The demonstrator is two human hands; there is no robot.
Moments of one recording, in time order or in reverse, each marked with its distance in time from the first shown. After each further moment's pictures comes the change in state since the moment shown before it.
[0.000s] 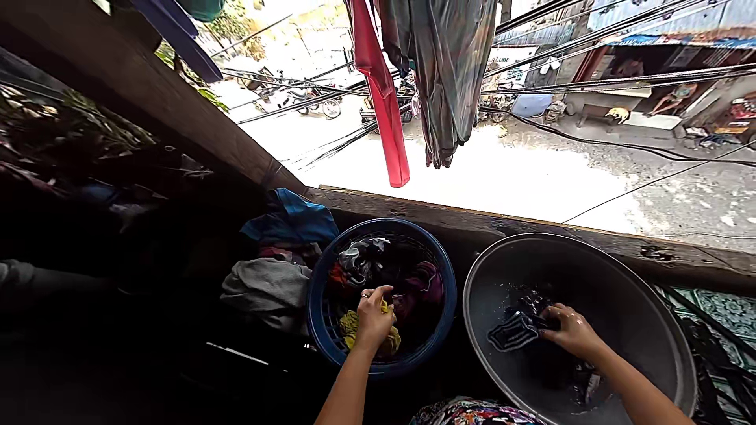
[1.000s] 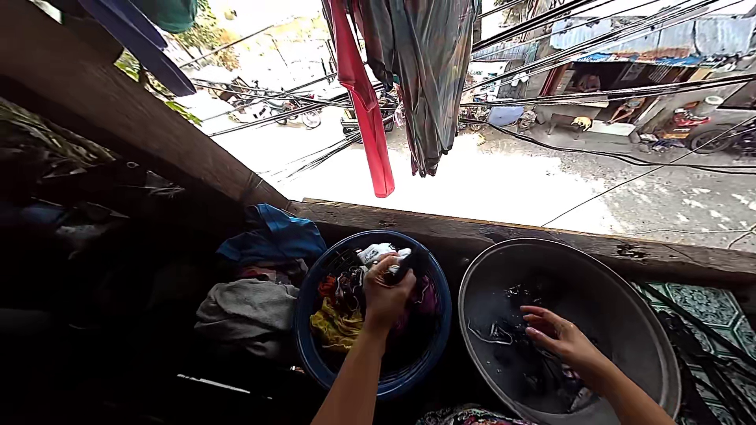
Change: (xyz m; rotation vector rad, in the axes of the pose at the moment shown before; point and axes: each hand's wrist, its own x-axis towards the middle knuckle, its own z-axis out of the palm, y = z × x) left_hand 0.031 0.080 -0.017 -0.585 0.245 0.496; right_hand -0.038 -0.052 -0.002 0.568 0.048 0.004
